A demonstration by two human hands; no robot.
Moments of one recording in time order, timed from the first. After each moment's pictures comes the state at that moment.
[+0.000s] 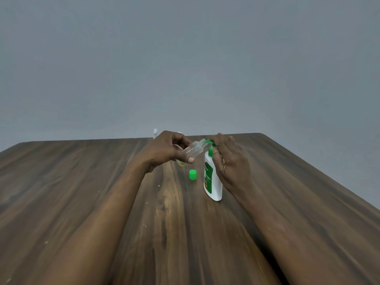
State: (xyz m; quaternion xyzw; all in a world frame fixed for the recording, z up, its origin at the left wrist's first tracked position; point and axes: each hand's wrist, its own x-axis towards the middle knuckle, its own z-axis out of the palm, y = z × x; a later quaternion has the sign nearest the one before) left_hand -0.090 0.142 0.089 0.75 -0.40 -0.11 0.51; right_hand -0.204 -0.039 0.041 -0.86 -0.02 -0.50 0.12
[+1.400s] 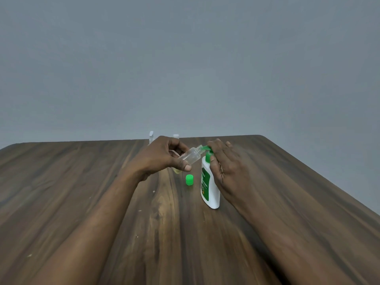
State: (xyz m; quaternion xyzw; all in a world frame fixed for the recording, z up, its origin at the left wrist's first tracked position) left_hand -0.091 0.139 0.087 0.78 -0.39 -0.10 0.48; right_hand -0.208 -0.044 0.039 -0.87 -0.03 -0.48 0.10
